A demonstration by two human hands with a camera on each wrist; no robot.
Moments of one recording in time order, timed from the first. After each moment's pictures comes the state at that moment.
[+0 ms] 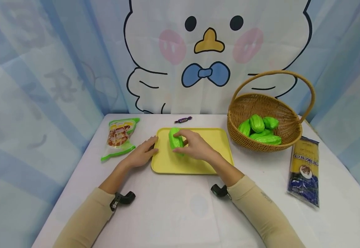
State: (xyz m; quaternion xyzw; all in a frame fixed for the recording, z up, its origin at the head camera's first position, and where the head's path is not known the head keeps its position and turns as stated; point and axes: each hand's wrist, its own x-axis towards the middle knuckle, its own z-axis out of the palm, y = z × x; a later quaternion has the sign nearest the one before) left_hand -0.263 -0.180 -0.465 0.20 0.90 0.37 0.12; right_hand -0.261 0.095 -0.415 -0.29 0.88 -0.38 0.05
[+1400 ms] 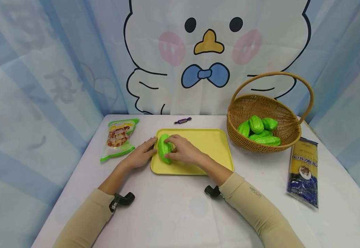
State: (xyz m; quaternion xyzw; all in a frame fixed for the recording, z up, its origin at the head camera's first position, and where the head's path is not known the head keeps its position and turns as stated) left_hand -0.263 -0.182 -0.468 0.20 0.89 0.38 0.12; right_hand -0.262 0.062 -0.429 -0.30 0.89 -0.32 0.10
